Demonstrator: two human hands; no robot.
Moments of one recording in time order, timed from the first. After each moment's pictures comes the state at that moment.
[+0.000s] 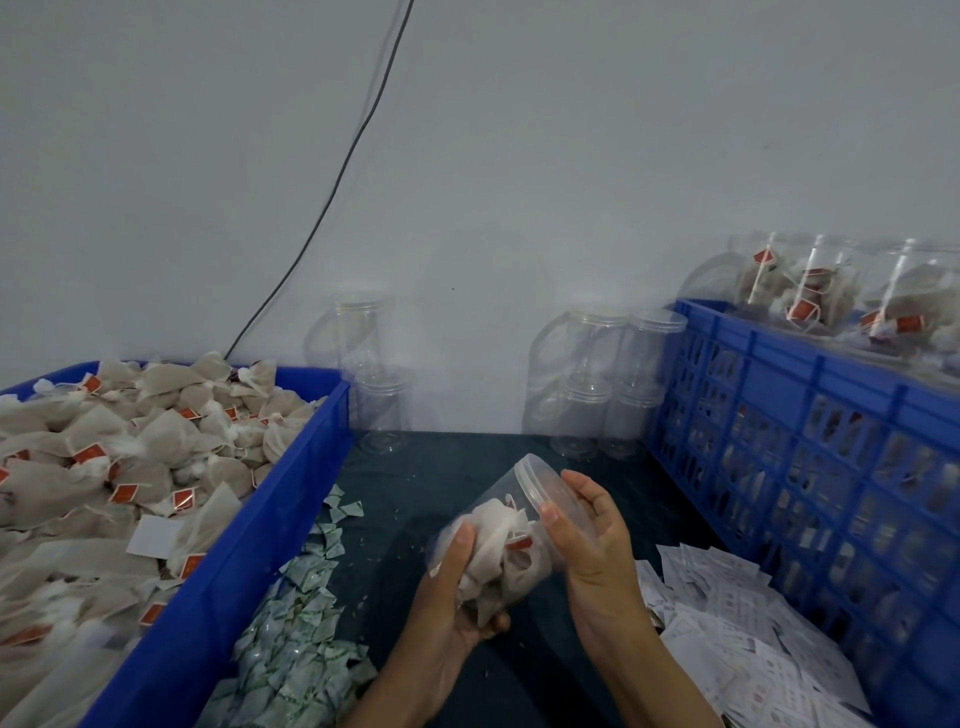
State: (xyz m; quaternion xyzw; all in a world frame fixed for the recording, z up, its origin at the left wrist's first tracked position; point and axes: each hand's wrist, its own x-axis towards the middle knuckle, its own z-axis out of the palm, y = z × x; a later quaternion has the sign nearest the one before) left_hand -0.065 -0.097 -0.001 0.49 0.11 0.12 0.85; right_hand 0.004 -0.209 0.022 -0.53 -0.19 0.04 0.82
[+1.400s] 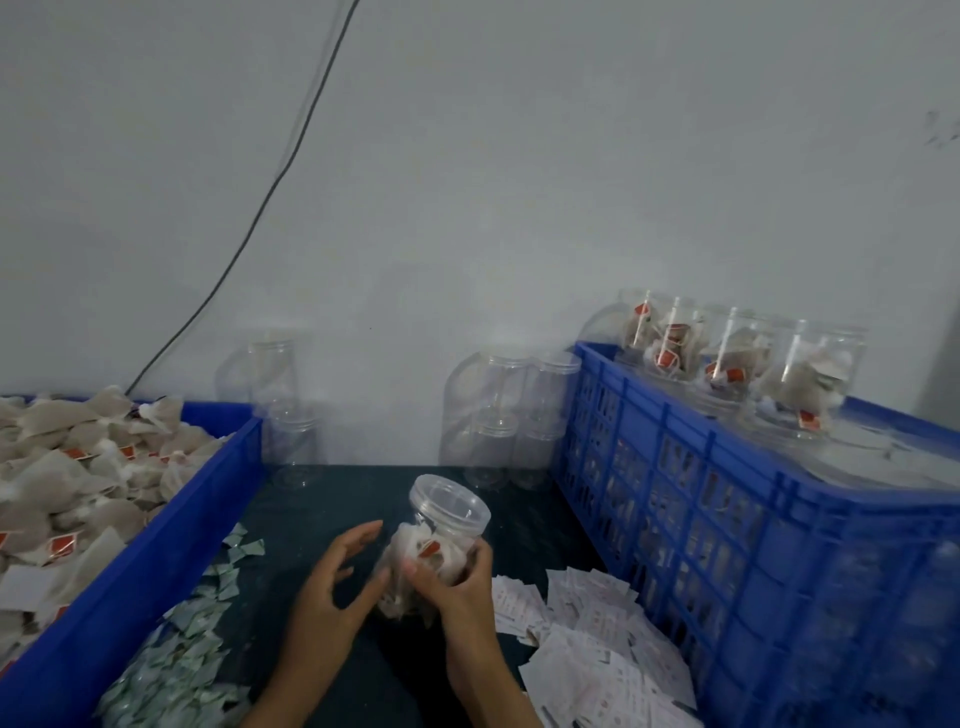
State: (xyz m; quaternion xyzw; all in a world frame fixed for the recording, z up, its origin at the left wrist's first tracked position) left_hand -0.046 -0.083 -0.006 0.75 0.04 0.33 0.57; right_hand 0.007 -0.210 0.001 -0.55 -0.13 0.11 0.82
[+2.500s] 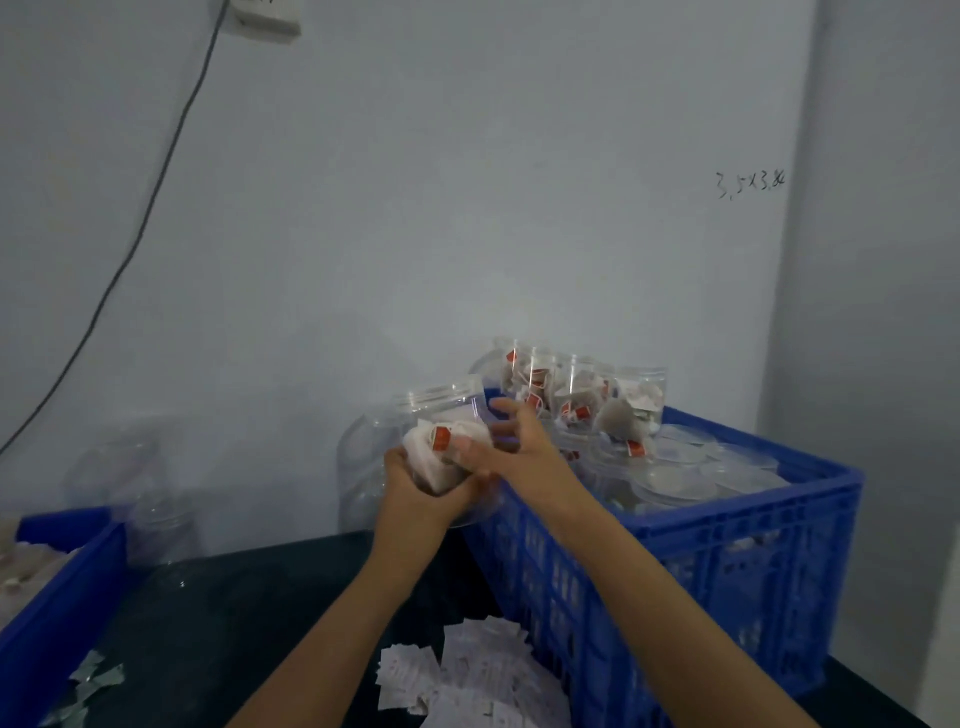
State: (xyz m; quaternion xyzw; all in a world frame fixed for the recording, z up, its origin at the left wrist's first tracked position) left_hand 0.036 -0.247 0.158 0.69 -0.07 0.30 0.65; right_hand 0.037 -0.379 0.217 -0.71 -0.25 -0.06 0.66
